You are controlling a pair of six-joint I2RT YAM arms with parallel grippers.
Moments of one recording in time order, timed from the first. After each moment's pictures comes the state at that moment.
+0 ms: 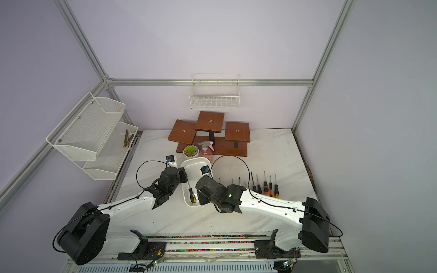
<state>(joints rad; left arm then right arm) -0.54 1.34 0.60 0.23 -0.39 -0.50 1.11 1.45 1.10 -0.45 0.27 0.66</state>
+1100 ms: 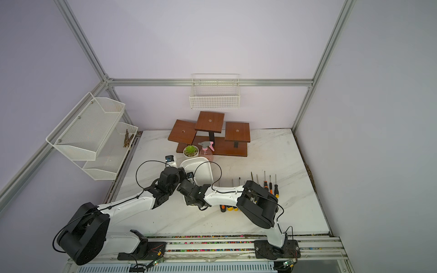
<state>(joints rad) -0.54 1.34 0.60 0.23 -0.40 -0.50 1.09 1.98 1.30 -0.31 0.29 0.67</state>
